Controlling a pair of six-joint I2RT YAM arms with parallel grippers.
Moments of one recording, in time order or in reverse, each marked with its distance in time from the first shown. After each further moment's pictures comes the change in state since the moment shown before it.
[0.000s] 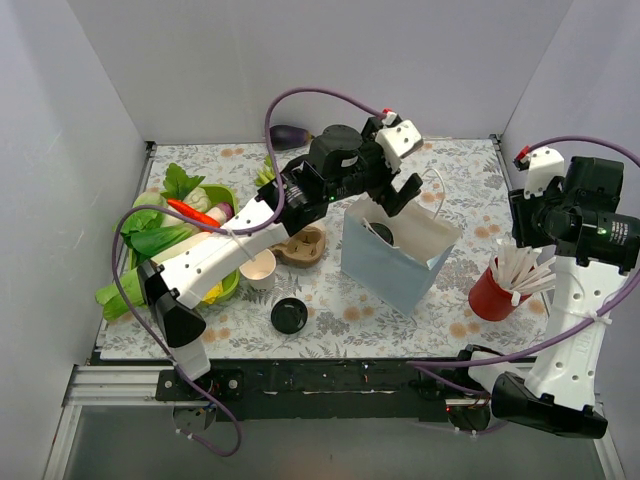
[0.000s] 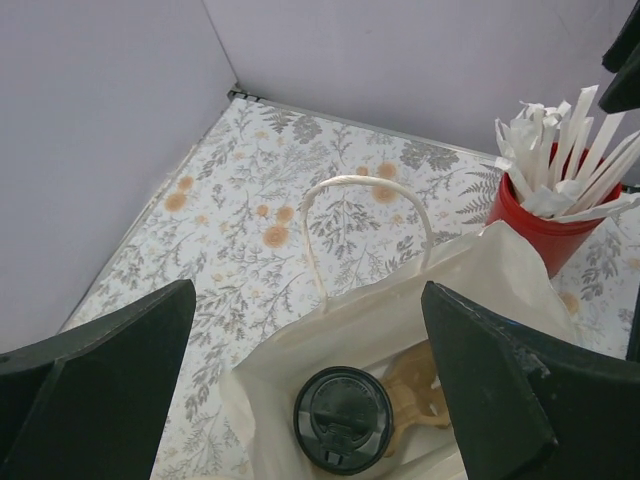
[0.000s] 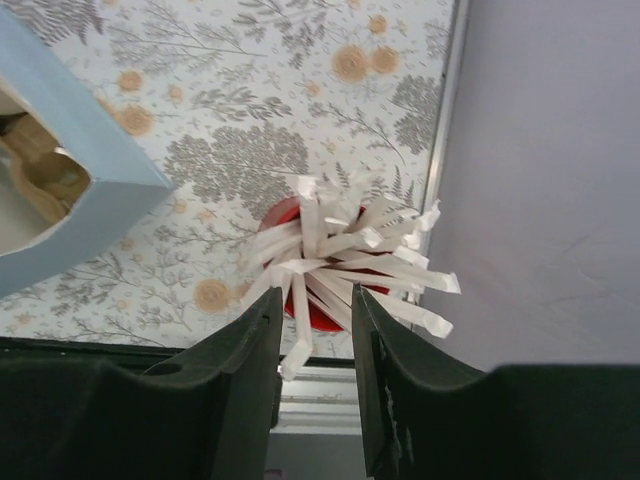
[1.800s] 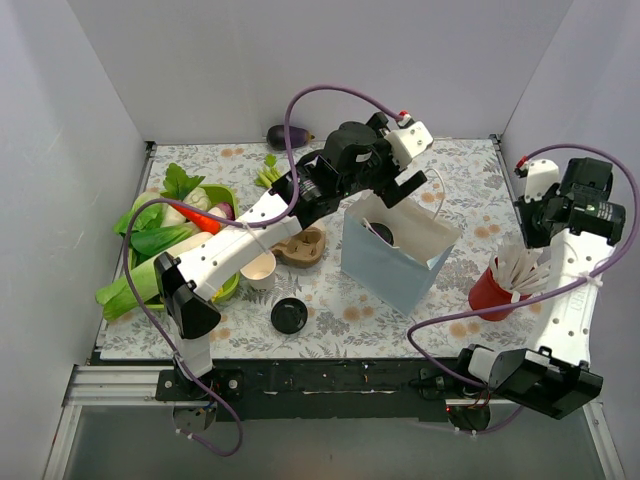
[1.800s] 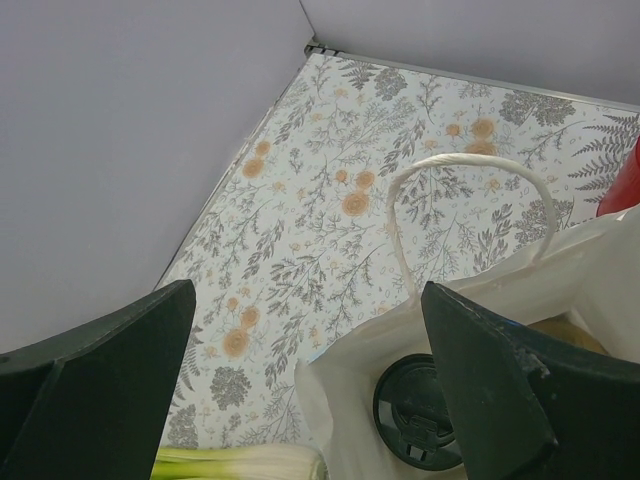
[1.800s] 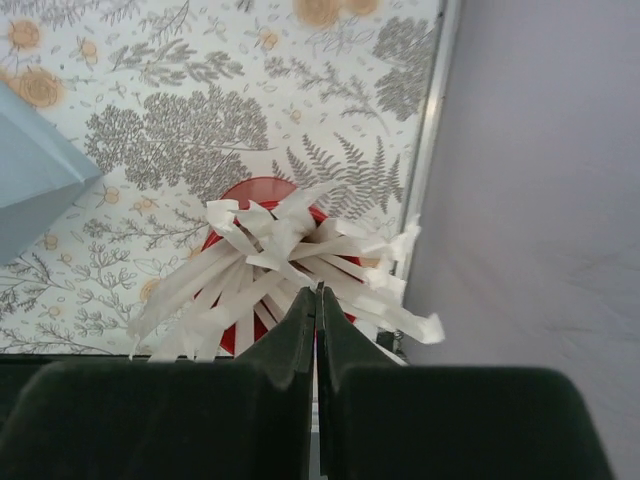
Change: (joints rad) left arm 0.000 0.082 0.095 -0.070 -0.172 0.173; right arm -0.120 0.085 -0.265 0.172 0.046 -0.113
